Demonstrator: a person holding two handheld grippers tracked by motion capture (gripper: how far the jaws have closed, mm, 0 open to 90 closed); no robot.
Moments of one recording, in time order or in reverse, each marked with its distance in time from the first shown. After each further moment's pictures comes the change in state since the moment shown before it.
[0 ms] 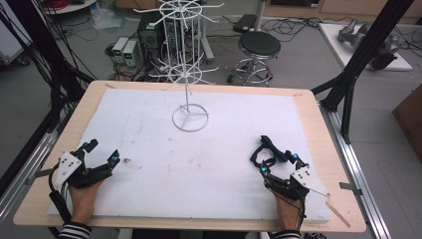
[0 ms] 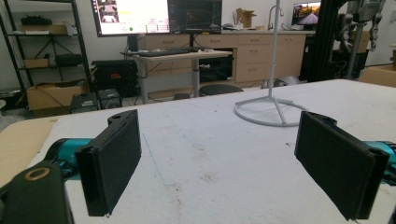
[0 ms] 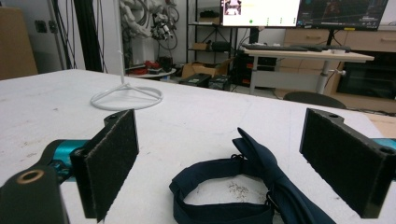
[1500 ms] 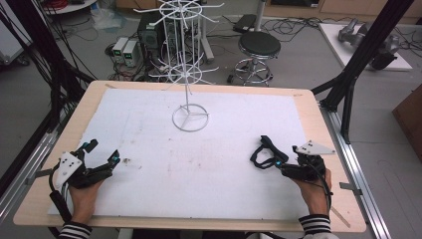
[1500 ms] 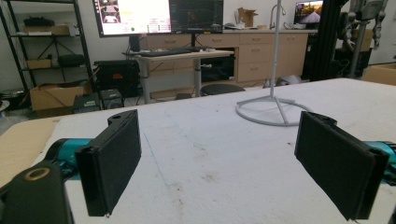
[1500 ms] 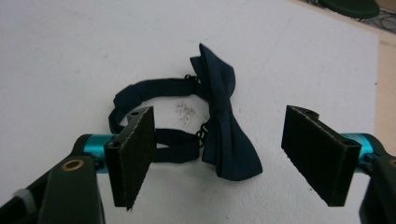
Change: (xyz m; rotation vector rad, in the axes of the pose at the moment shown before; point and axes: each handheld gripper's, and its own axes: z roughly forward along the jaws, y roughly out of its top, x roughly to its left) left arm -0.001 0.000 0.000 0.001 0.007 0.005; right arm -0.054 0.045 0.021 0.554 0.073 -0.121
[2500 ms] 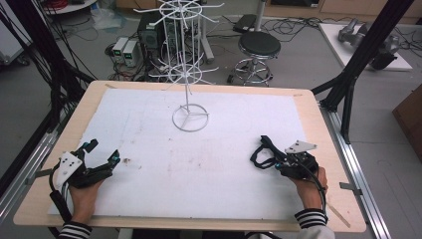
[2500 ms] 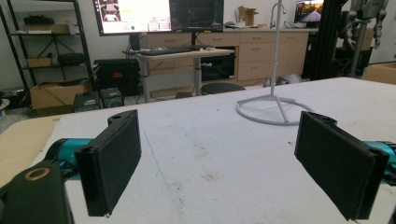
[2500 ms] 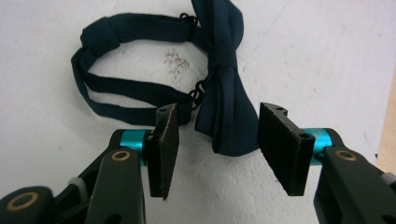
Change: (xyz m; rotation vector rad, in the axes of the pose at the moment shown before) left arm 0.000 0.000 0.000 0.006 0.002 -0.001; right arm 0.003 -0.001 0.023 0.217 -0.043 -0.122
